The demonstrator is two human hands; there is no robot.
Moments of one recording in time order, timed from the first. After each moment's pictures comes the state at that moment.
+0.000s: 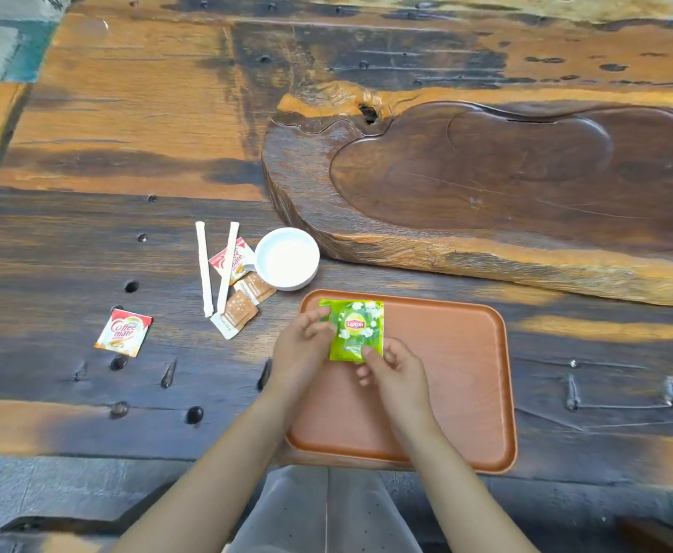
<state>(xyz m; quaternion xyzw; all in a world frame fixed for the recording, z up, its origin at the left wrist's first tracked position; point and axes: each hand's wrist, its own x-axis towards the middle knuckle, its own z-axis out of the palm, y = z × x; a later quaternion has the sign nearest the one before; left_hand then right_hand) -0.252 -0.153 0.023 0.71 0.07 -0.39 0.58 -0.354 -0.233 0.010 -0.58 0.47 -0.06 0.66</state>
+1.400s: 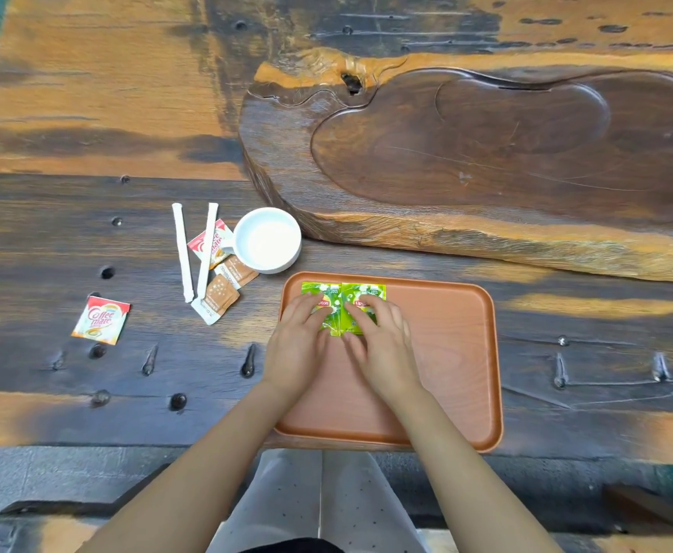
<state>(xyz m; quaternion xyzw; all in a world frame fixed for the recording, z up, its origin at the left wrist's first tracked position) -0.260 -0.145 -0.035 0.89 -0.37 -0.17 0.22 -0.356 -0.257 -0.031 -0.91 0.27 0.02 0.30</state>
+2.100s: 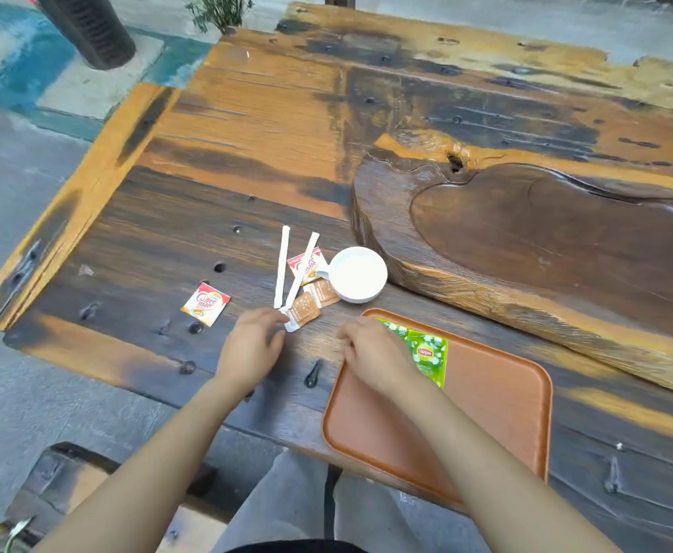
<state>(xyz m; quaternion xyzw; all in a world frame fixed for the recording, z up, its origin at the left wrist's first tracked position) -0.189 -0.029 0.019 0.95 -0.18 -0.15 0.23 -0.267 -0.217 0.045 -0.95 0.06 0.18 0.26</state>
